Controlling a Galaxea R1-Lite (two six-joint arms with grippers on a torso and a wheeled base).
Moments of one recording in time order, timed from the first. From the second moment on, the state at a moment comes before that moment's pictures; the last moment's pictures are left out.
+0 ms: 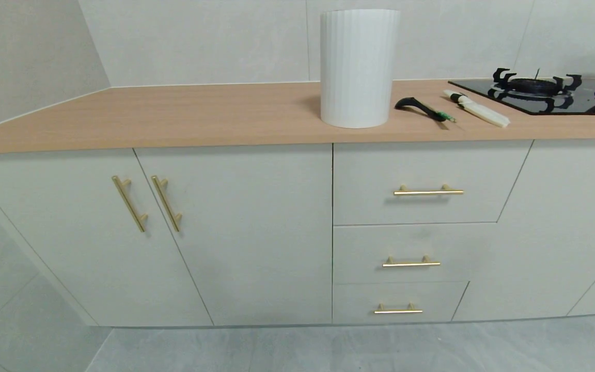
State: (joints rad) left arm 0.00 0.00 0.00 0.00 0.00 0.02; right arm 0.00 0.00 0.00 0.00 0.04 0.00
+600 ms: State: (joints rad) left arm 0.00 0.00 0.00 0.00 0.00 0.00; right arm 0.00 0.00 0.00 0.00 0.04 0.00
